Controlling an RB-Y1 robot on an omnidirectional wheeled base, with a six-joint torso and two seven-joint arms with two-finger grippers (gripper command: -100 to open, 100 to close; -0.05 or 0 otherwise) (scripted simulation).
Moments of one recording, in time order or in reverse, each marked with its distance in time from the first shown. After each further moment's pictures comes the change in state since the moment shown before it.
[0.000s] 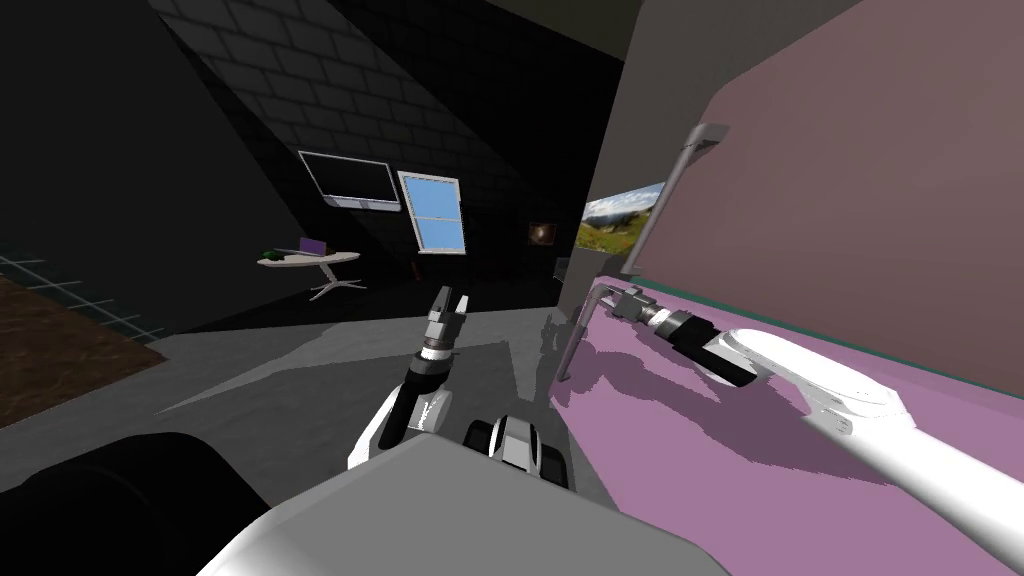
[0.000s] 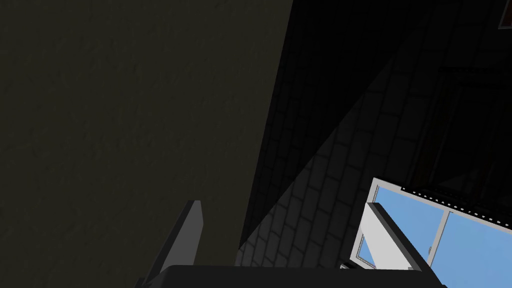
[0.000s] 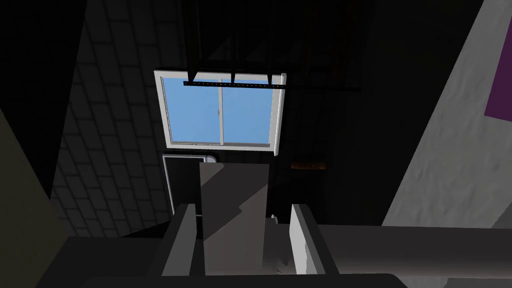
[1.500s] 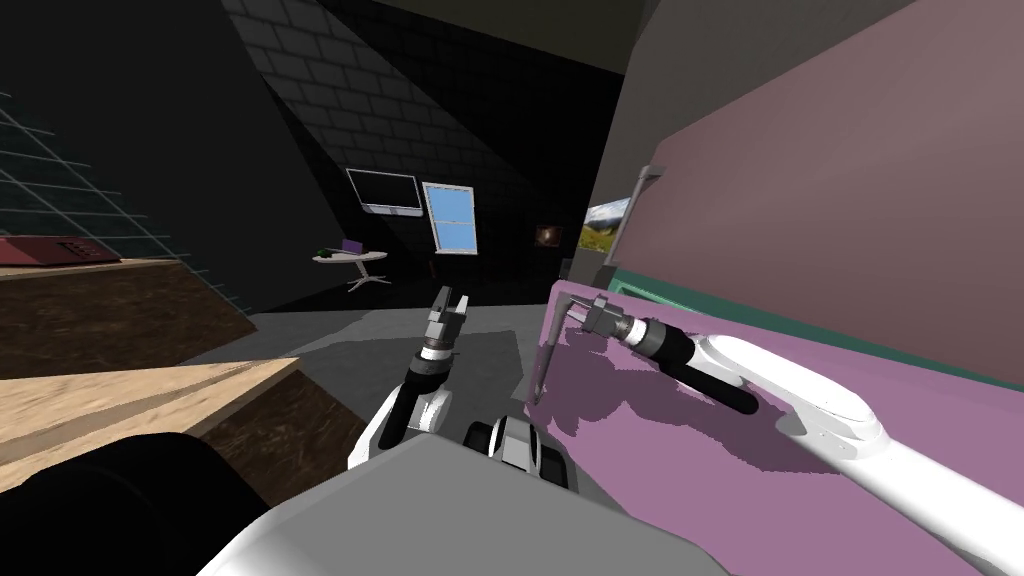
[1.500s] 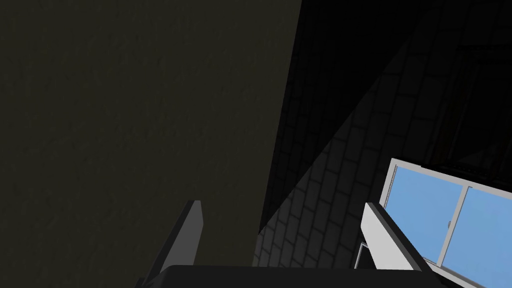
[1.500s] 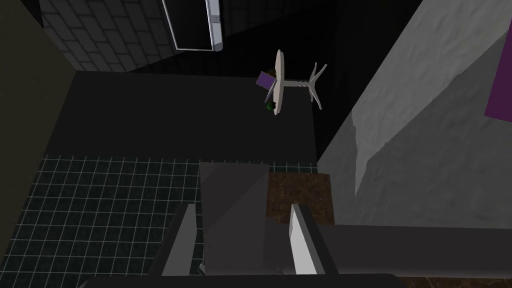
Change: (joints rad) left arm 0.000 0.000 0.000 0.000 0.000 0.000 0.000; right arm 0.021 0.000 0.083 -0.327 -0.056 -0.135 0.034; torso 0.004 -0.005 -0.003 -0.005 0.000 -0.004
